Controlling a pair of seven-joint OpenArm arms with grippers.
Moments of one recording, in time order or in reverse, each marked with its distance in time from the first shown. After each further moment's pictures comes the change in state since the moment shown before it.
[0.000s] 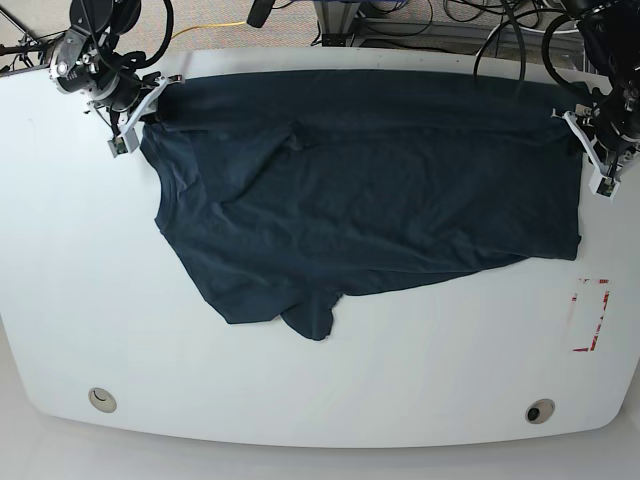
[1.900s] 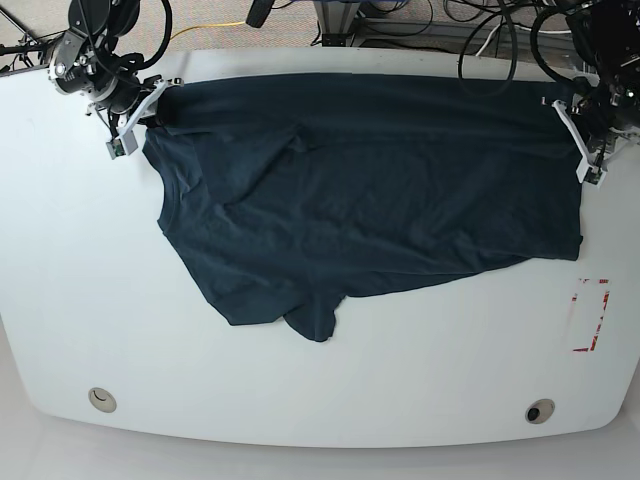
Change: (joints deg) left arm 1.1 2.8 1.5 -0.7 3.9 0.0 0.4; right arm 0.5 0.2 0.2 -2.4 1.9 0.2 1.4
